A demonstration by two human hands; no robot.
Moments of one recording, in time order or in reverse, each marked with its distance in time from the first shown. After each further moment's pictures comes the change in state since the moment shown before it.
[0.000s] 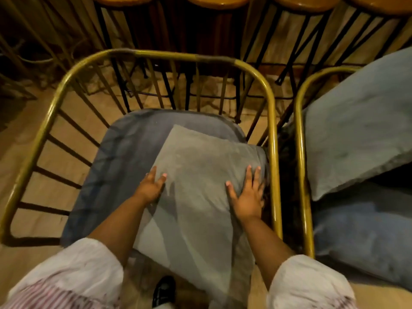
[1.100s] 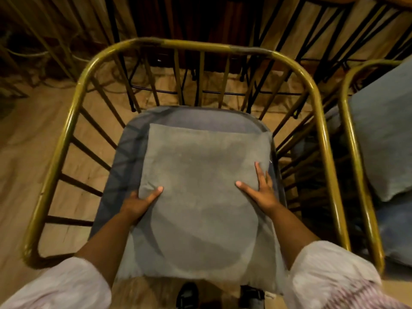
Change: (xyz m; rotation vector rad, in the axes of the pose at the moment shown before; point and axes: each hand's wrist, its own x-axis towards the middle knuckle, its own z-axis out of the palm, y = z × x) left_hand 0.066 -0.143 -0.085 -0.356 0.012 -0.165; right_hand 0.017 -0.052 0.071 0.324 -0.221 0.073
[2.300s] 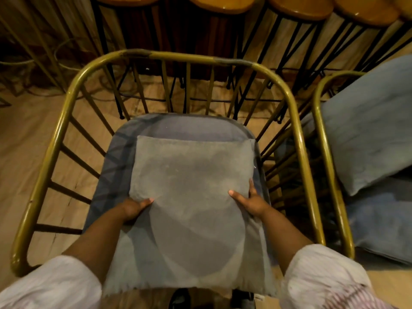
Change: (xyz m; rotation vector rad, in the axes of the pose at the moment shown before) left_hand -0.004 0.018 0.006 0.181 -0.150 -0.069; right_hand -0.024 -0.003 -0.016 0.042 -0.100 0.196
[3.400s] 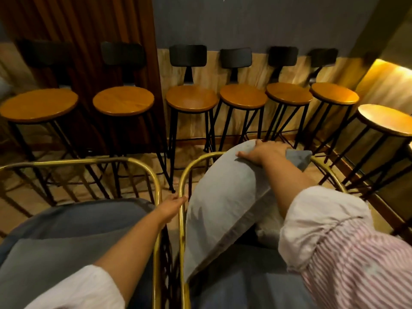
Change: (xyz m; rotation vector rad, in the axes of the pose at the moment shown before) left_hand -0.220 0.418 0.343 0.043 -0.148 0.382; right_hand -0.012 -0.141 -0.553 -0.944 0.576 0.043
